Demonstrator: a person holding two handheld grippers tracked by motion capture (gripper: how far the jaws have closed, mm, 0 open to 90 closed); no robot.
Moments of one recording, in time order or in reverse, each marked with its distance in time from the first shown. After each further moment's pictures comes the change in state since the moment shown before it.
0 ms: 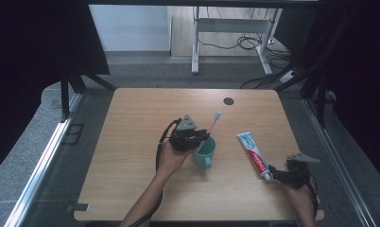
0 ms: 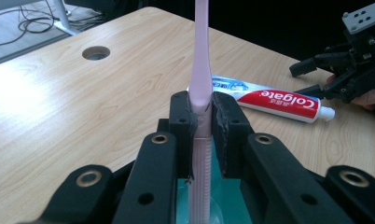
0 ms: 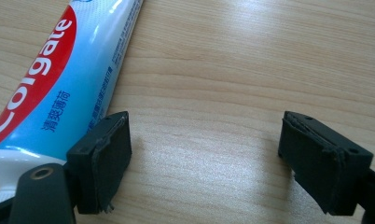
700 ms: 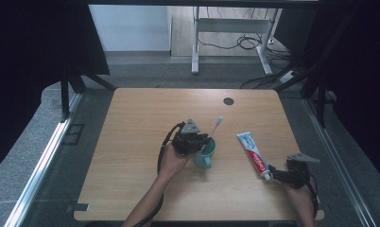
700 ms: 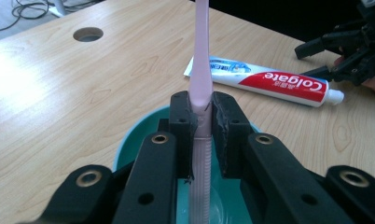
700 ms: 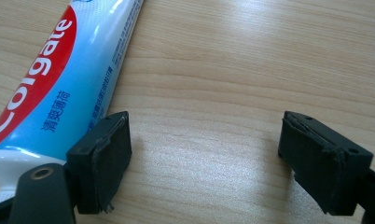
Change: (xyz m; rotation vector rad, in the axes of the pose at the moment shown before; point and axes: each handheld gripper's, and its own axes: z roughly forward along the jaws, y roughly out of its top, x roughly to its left) left arm -0.004 -0.010 0.014 0.056 0.000 0.010; right arm 0.000 0.000 0.000 0.000 0.002 -0.002
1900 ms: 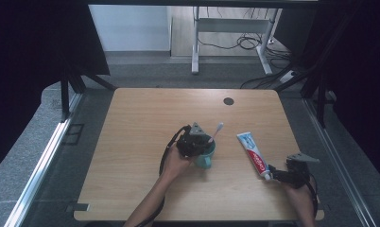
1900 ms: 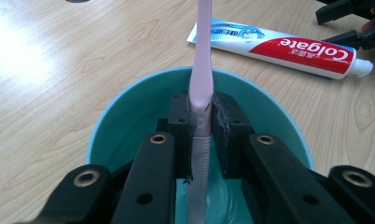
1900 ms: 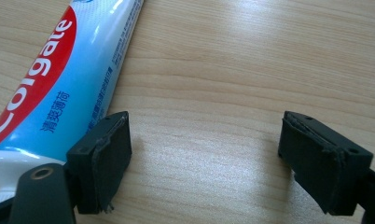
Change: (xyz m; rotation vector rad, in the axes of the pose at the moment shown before) left arm -0.003 -0.004 0.018 0.131 0.024 -0.003; right arm 0.000 0.000 0.000 -0.001 0.001 -0.004
